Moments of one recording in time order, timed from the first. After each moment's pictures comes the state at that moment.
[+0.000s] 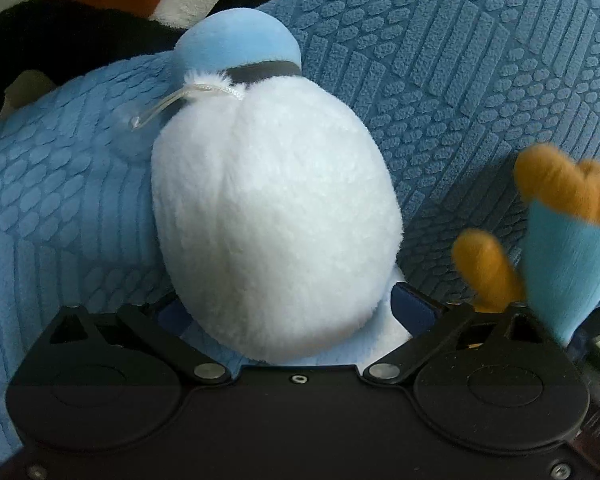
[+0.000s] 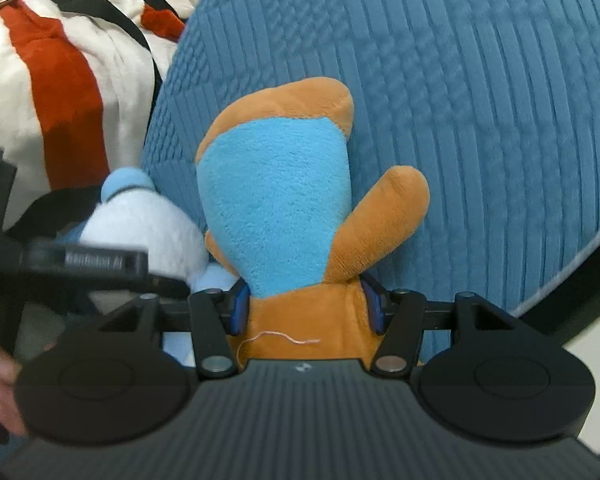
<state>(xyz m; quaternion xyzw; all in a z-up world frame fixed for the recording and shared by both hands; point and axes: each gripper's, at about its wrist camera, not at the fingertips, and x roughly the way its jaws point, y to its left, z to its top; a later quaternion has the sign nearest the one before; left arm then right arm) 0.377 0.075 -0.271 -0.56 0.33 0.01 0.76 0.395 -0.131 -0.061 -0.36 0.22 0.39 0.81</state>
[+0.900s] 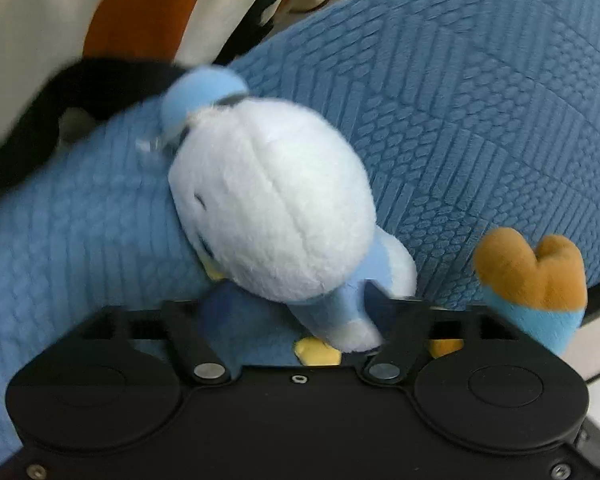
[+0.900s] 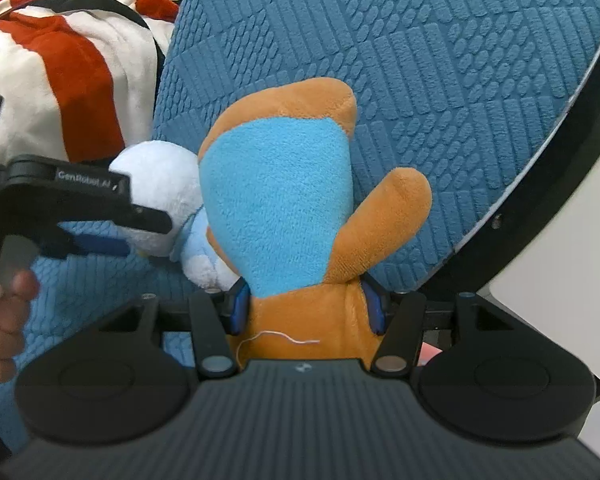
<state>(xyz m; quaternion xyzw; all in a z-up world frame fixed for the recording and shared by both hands) 0.360 0.072 -0.240 -0.53 0.34 0.04 0.78 0.373 -0.192 -0.075 -0.32 0.27 0.38 0.82</state>
